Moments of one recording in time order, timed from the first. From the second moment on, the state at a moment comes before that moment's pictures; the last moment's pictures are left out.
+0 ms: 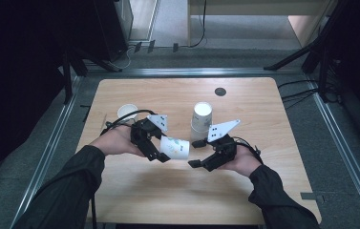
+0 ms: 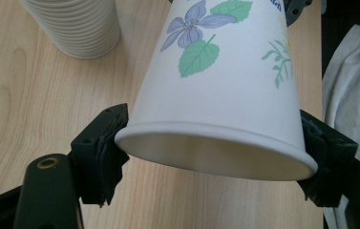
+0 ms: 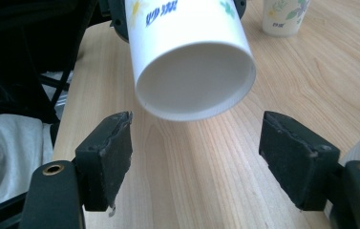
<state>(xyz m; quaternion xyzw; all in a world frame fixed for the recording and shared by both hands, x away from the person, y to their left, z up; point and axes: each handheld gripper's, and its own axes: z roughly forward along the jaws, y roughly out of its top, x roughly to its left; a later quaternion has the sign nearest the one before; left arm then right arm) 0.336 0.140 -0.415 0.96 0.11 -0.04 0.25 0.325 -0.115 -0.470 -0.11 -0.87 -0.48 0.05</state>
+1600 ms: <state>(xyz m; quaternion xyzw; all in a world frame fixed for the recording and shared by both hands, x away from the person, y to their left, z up) 0.339 0.093 -0.418 0.99 0.06 -0.01 0.10 0.327 -0.085 -0.483 -0.10 -0.87 -0.47 0.04</state>
